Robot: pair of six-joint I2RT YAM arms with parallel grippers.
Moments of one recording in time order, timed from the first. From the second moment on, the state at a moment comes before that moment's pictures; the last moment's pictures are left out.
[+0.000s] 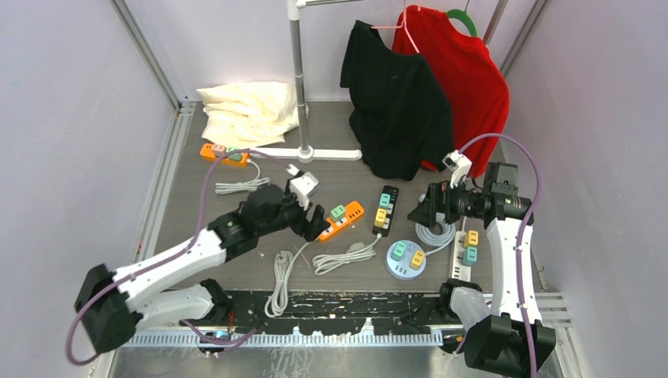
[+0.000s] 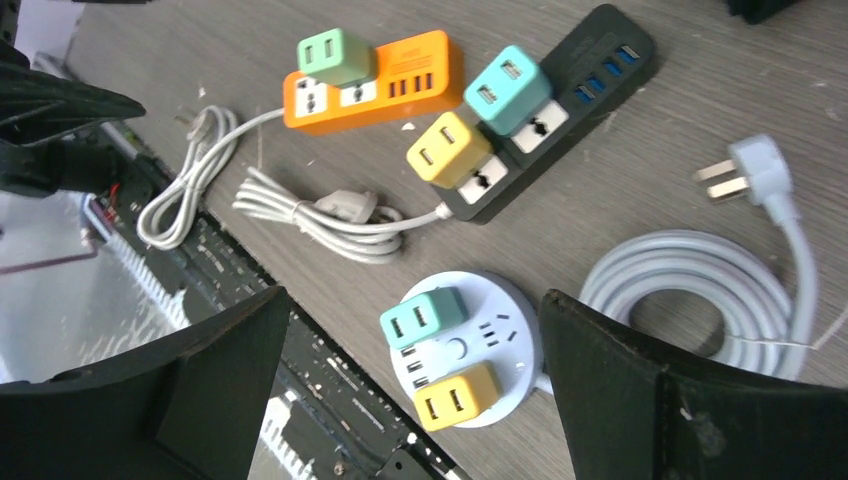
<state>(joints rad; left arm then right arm) -0.85 1.10 0.74 -0.10 0.11 -0.08 -0.24 0.95 0.90 -0.95 -0.87 -0.33</state>
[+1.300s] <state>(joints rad) -0.85 0.87 0.19 0.42 0.12 -0.02 0.55 1.75 1.42 -1.04 -0.76 -1.28</state>
